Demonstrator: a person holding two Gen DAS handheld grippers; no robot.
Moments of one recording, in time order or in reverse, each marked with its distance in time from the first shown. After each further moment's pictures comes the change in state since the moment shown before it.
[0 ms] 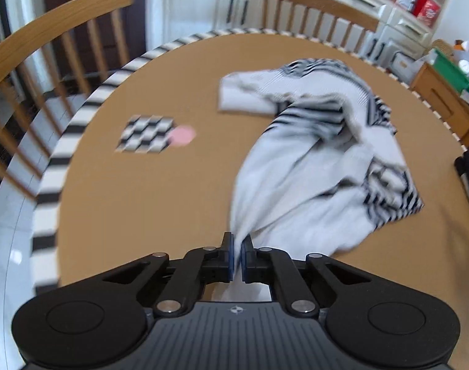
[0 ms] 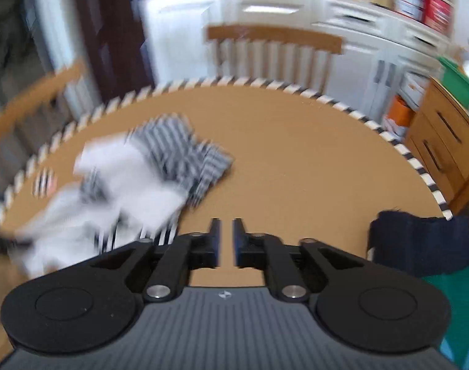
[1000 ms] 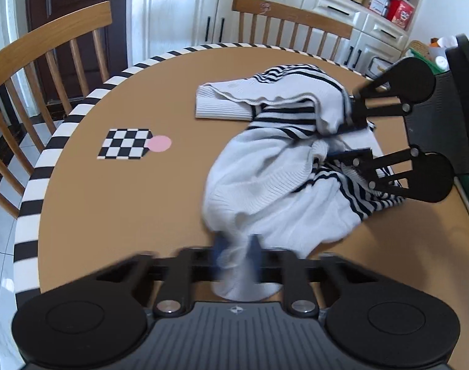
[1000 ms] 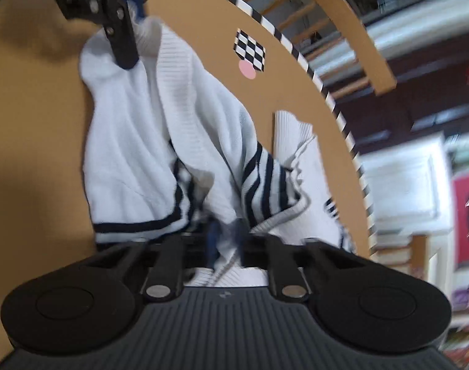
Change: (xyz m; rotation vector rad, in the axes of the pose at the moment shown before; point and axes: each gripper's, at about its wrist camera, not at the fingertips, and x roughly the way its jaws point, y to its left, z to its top) left arm 0.014 -0.013 -0.005 0.083 -0.093 -0.051; right arm 0.124 0.159 -0.015 -1.411 0.005 0.191
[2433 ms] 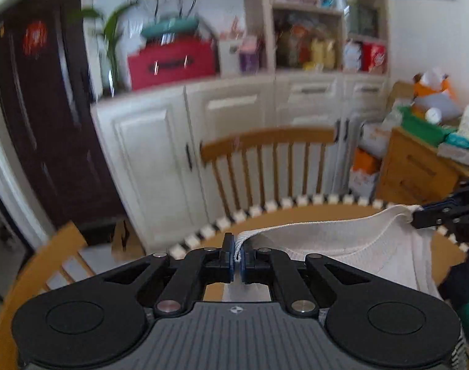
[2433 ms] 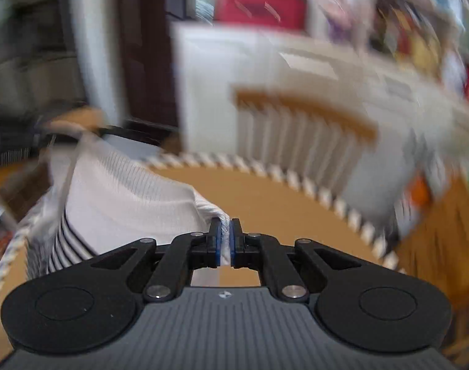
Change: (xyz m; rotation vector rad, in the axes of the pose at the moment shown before) left arm 0.023 -0.137 0.256 0.261 -0.141 0.168; right arm -0.109 -0.230 -0.176 1.354 -0.022 -0.219
